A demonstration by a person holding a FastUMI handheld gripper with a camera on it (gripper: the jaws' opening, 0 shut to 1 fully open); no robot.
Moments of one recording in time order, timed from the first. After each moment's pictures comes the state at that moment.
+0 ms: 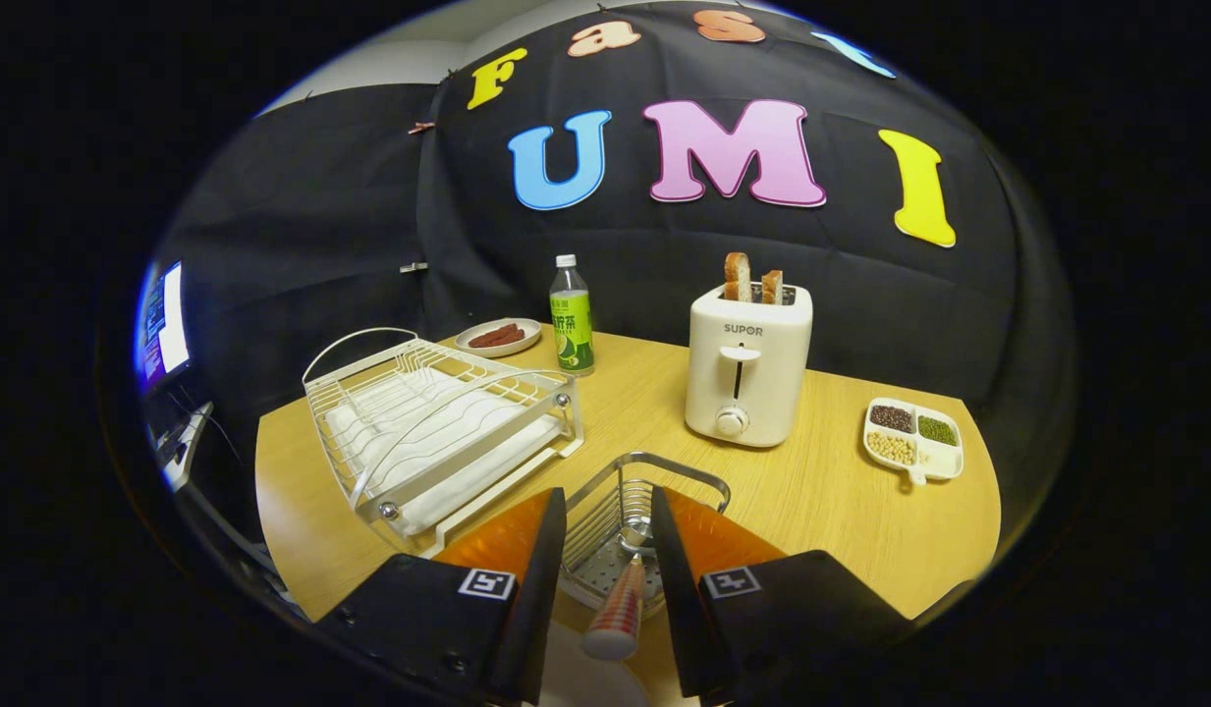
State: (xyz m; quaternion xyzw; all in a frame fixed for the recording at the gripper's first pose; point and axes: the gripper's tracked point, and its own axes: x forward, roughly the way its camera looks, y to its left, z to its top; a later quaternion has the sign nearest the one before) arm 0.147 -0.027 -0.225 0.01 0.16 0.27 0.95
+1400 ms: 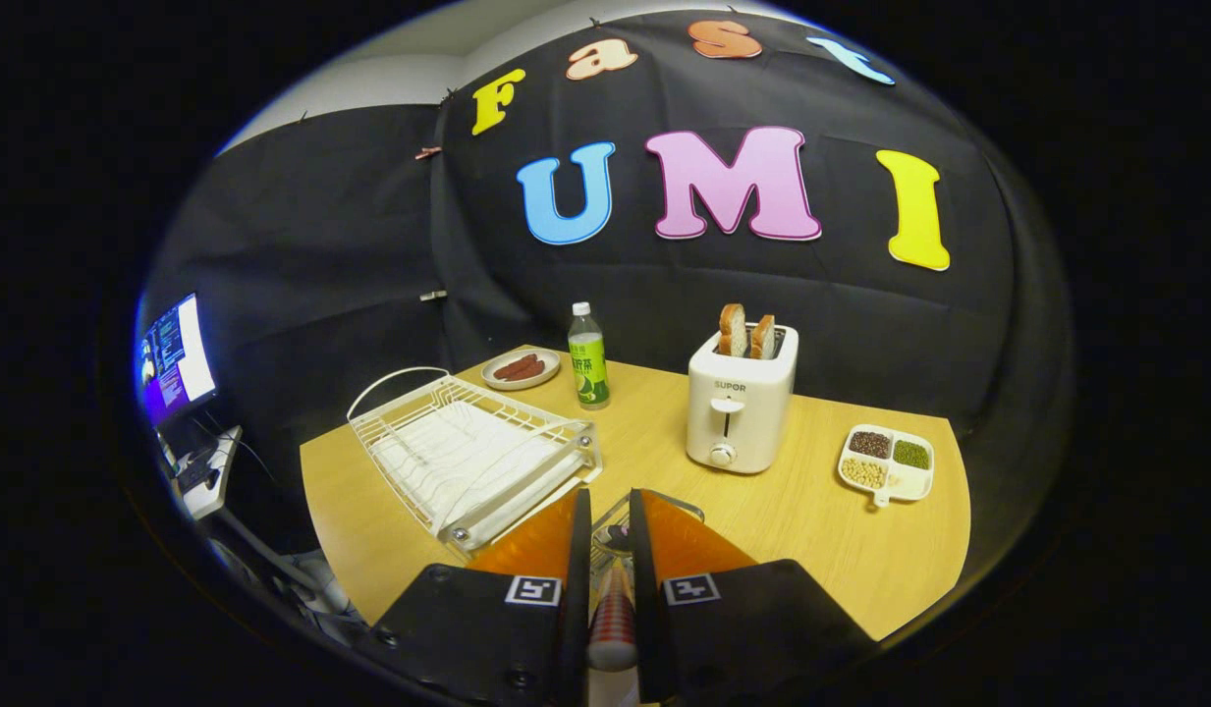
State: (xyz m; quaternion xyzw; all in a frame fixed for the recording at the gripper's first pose) arm 0.103 -0.051 -0.129 0.01 0.14 0.30 0.94
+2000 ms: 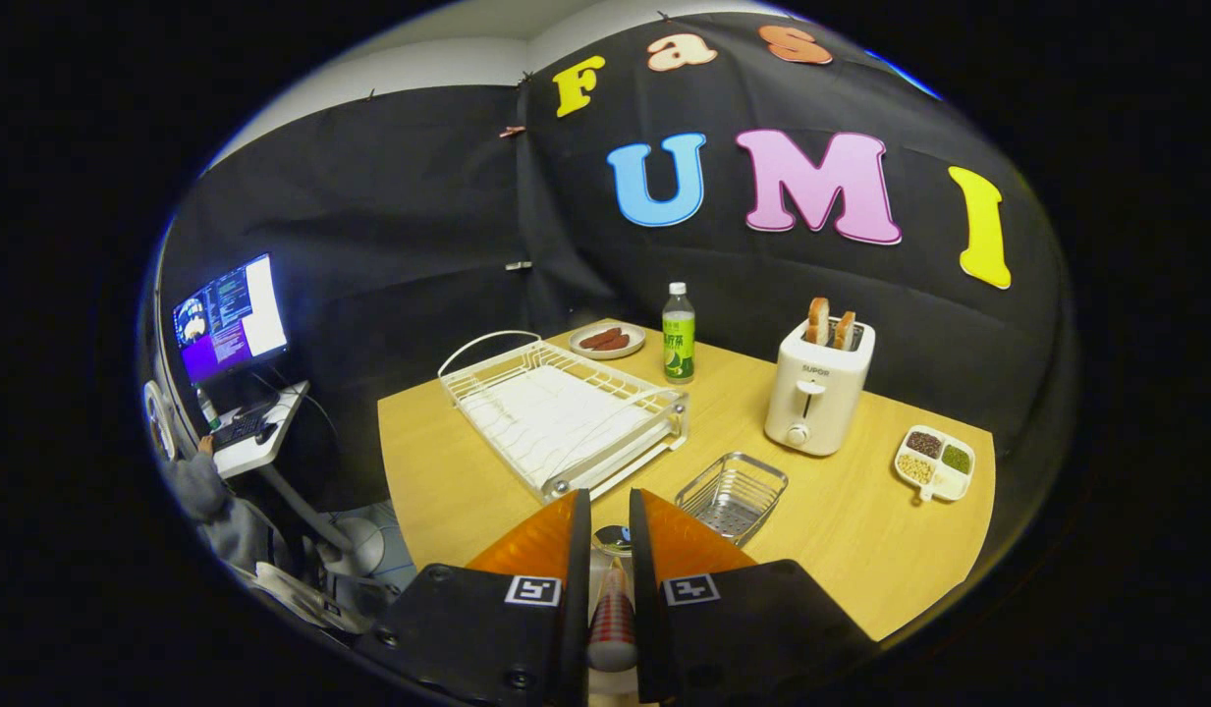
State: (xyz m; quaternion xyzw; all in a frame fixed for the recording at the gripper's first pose) arm 0.015 -0.018 -0.153 -0.02 0.17 0.41 0.90
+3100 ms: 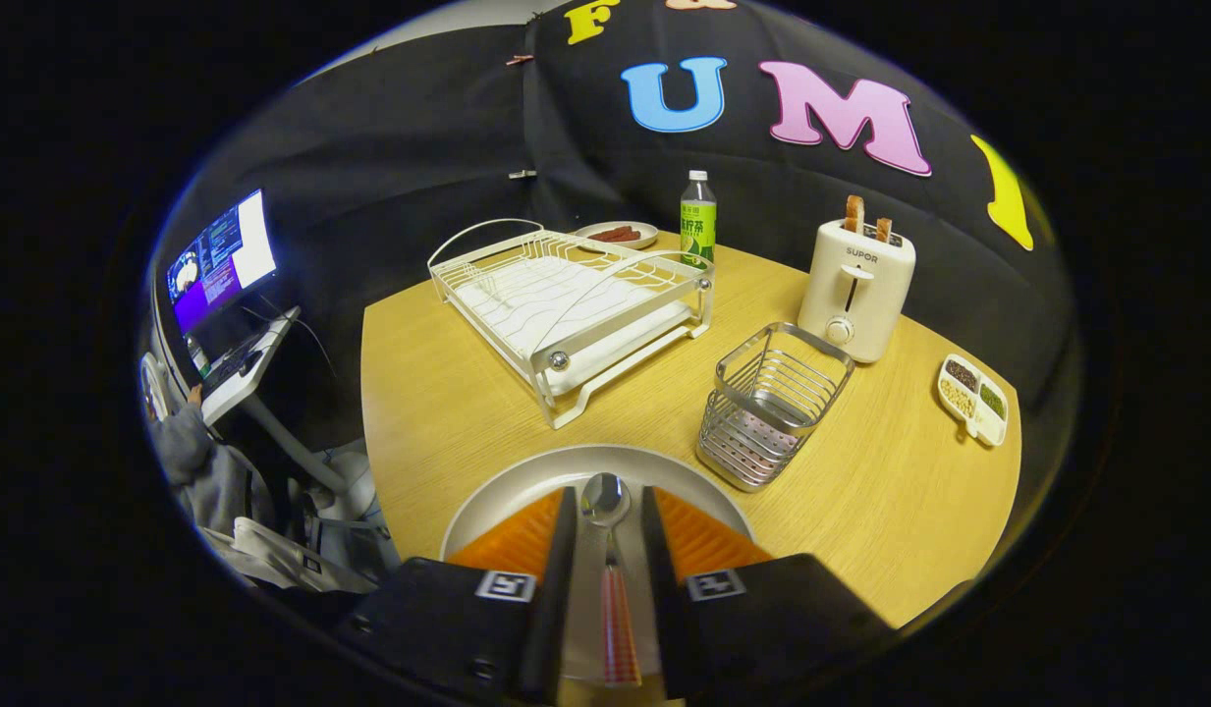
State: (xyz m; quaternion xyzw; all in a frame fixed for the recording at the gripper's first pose) arm 0.008 -0.015 -0.259 -0.07 0.28 0.39 0.87
